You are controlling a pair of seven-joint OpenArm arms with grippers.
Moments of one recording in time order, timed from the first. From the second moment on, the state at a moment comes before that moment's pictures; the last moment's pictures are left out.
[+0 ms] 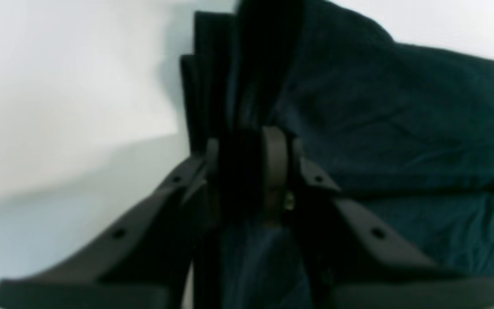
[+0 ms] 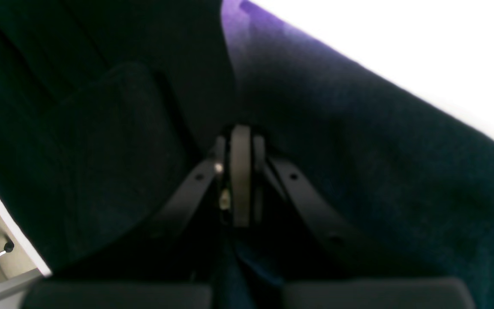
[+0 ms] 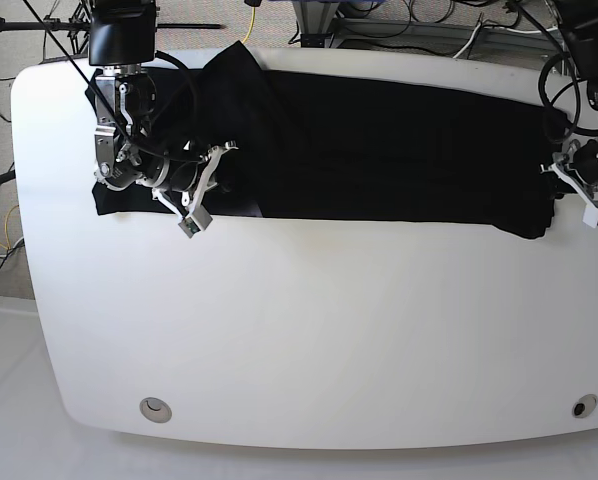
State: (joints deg) left arm -0.5 -30.9 -27.1 62.9 -39.3 -41.7 50.7; right arm 0.1 13.6 2.3 82.4 34.7 34.4 -60.8
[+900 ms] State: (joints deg) left arm 0.9 -31.6 -28.5 76.5 -40.6 -41.7 52.5; right arm 0.4 13.6 2.0 82.4 34.6 34.1 -61.7
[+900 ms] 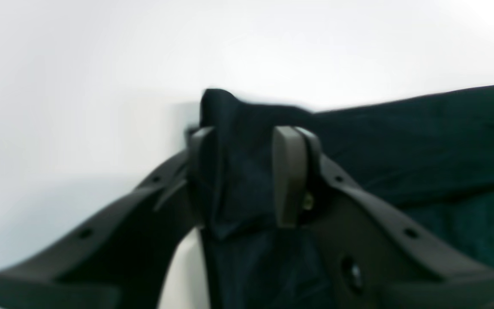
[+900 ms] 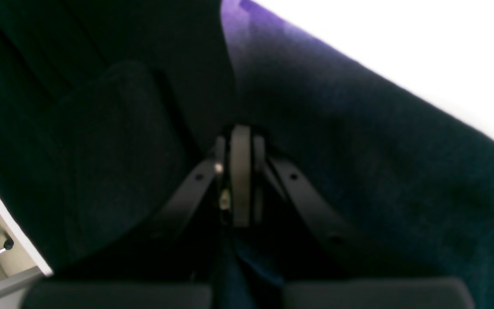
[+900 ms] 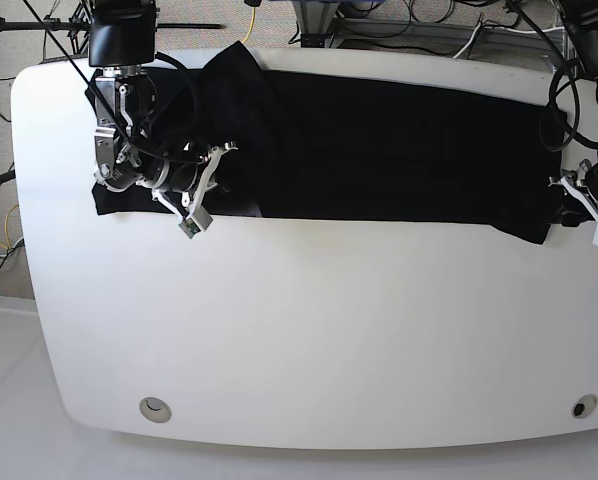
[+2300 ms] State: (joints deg) left arm 1.6 -31.8 -41.7 74.4 -46.3 -41.7 60.9; right arm 0.4 13.6 2.0 82.4 34.7 33.7 -61.4
